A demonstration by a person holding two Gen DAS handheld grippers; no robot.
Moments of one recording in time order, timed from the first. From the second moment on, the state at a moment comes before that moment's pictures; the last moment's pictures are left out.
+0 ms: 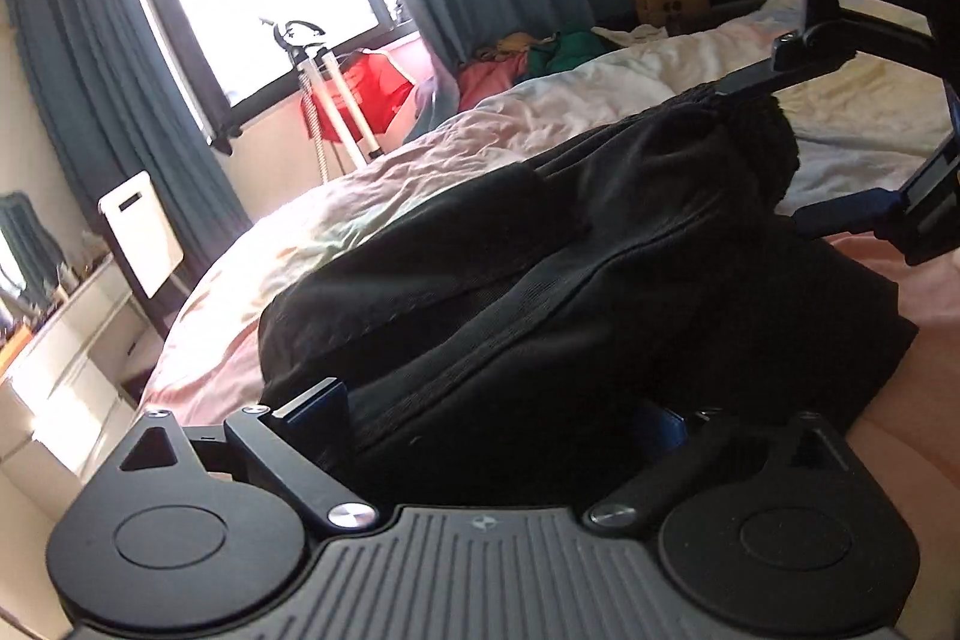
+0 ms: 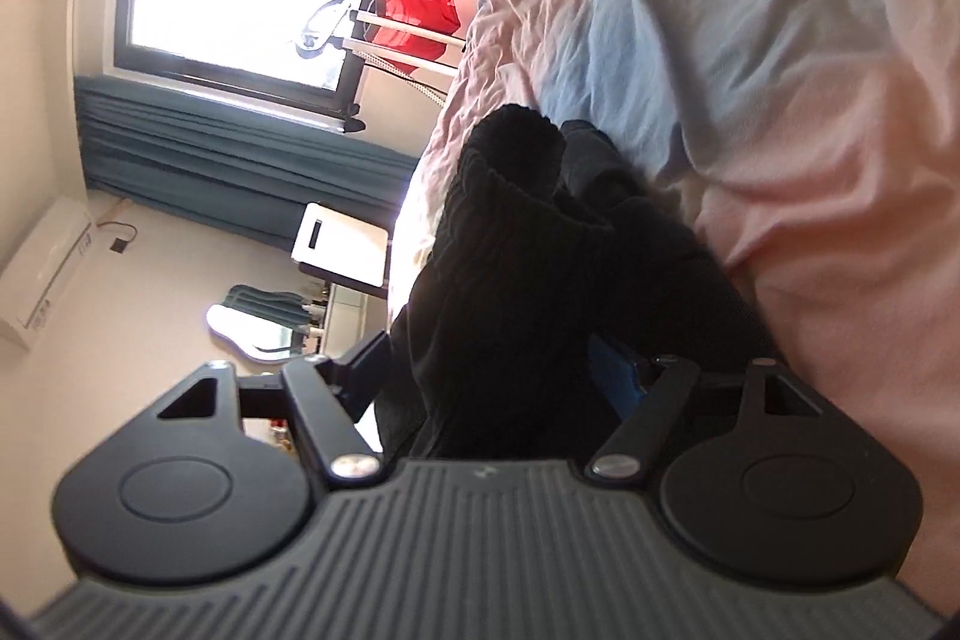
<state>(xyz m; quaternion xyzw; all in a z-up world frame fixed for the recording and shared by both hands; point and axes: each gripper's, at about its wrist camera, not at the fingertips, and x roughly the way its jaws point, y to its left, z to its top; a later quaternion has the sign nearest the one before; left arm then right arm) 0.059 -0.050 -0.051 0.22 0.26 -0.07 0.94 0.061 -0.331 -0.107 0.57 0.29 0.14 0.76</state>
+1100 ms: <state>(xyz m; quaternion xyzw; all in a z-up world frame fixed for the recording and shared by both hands) 0.033 0.100 -0.042 -0.26 0.37 -0.03 0.89 0.053 -0.315 -0.063 0.41 0.17 0.03 0.89</state>
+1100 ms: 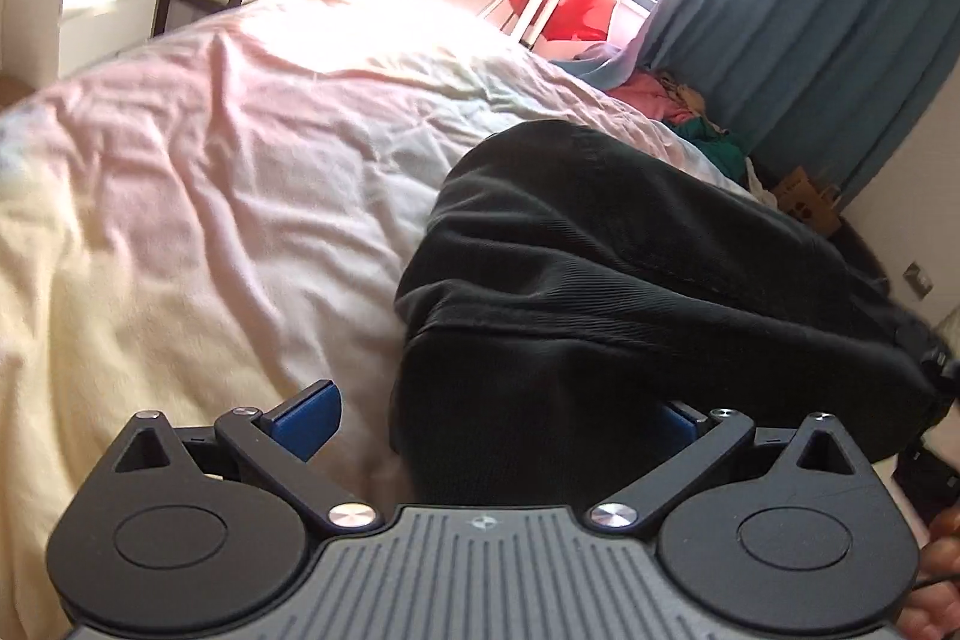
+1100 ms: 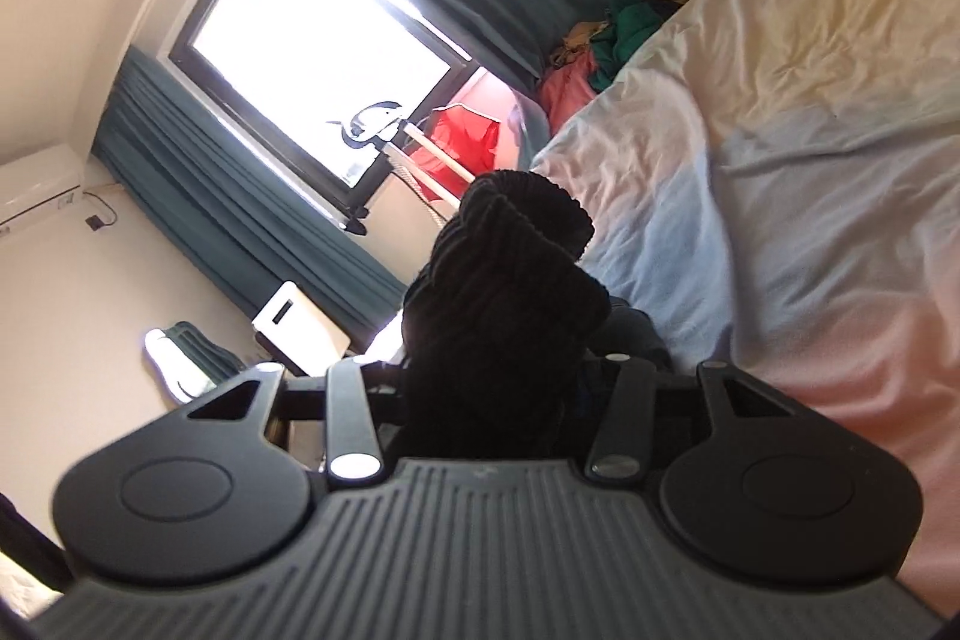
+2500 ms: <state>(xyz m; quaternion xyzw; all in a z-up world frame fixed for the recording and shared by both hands) 0.021 0.109 -0.037 -0.28 0.41 -0.06 0.86 0.062 -0.298 -0.114 0.40 0.35 0.08 0.84</state>
